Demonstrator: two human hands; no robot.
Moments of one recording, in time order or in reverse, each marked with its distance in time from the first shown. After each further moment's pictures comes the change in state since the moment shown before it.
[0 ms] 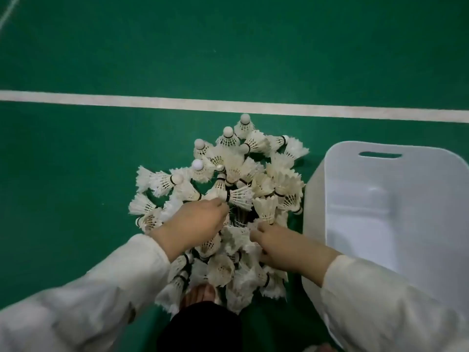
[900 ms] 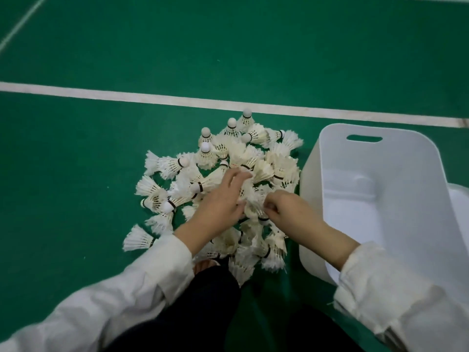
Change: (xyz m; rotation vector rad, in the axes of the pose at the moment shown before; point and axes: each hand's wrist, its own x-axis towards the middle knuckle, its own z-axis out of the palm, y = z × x) left_hand -0.020 0.043 0.044 -0.443 0.524 -0.072; right_hand -0.035 -0.039 -0.001 0.199 0.498 0.247
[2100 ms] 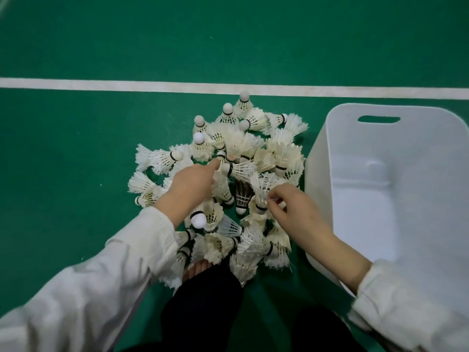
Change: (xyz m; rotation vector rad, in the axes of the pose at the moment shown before) left_hand 0.040 -0.031 -0.028 0.438 -0.321 -0.329; right_hand 0.000 0.020 0.024 0.309 0.205 0.067
